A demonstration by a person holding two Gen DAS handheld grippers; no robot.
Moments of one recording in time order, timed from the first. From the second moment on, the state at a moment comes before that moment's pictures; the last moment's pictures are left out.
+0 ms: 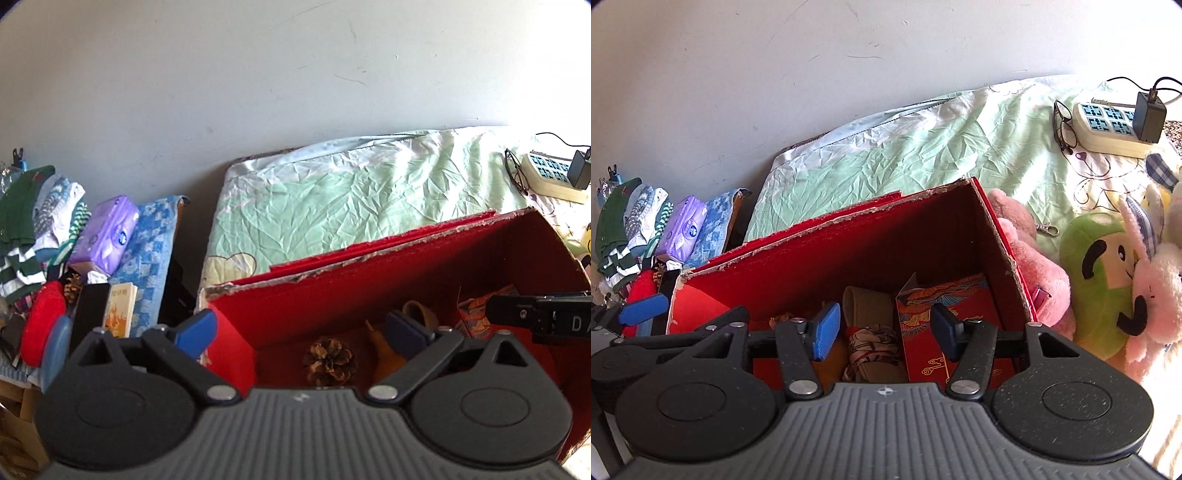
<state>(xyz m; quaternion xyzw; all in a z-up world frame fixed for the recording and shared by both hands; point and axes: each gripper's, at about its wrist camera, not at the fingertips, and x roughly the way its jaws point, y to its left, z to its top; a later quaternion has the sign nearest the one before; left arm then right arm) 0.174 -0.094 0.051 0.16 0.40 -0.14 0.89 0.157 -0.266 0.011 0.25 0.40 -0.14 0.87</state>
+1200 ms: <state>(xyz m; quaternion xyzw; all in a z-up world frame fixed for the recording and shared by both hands) 0.099 -0.045 0.074 0.10 0.42 0.04 0.90 0.081 -0.198 0.045 0.10 0.38 -0.10 0.92</state>
